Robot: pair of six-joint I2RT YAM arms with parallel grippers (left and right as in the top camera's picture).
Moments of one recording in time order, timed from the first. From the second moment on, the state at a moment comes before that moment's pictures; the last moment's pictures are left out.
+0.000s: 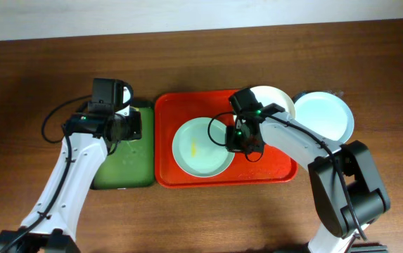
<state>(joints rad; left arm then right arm) -0.15 1.53 1.17 -0.76 -0.04 -0.11 0.40 1.86 1.15 -0.67 -0.18 0.53</state>
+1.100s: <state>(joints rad) -0.40 2.01 1.36 -0.72 0.13 -0.16 0.47 1.86 1.15 -0.60 -0.18 0.63</state>
